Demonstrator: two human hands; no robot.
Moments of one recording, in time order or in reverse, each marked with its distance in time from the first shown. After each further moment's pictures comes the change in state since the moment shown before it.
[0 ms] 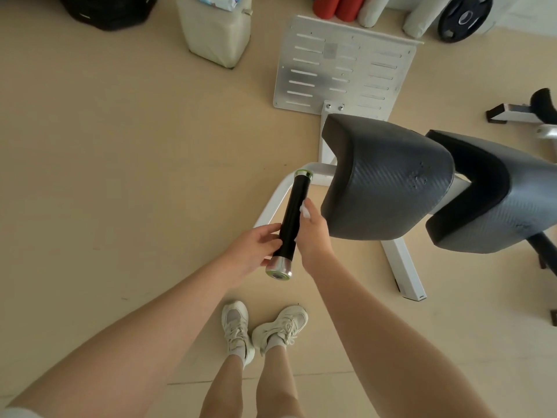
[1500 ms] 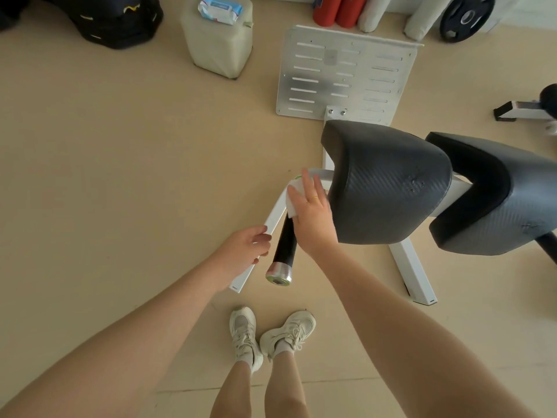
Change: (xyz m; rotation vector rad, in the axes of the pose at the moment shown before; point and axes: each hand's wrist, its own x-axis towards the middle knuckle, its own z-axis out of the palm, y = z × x) left_hand -0.005 0.005 -0.016 0.191 0.081 0.018; right_hand 0.014 -0.025 -0.015 -0.956 0.026 -0.584
